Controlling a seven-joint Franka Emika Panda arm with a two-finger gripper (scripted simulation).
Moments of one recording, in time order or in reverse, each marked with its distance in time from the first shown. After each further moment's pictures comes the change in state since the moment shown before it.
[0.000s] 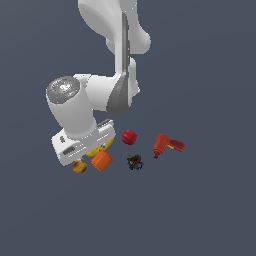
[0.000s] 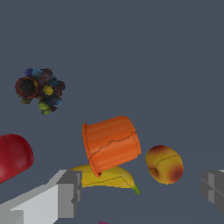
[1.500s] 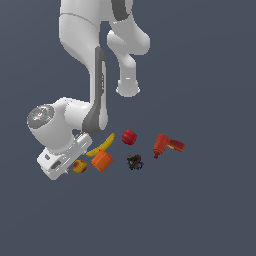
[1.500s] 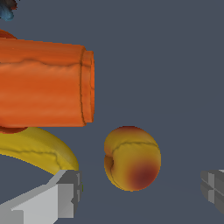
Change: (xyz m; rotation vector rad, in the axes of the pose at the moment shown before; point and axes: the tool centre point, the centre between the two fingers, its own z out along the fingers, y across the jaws) arm -0.047 0.073 0.082 -0.008 0.022 -0.320
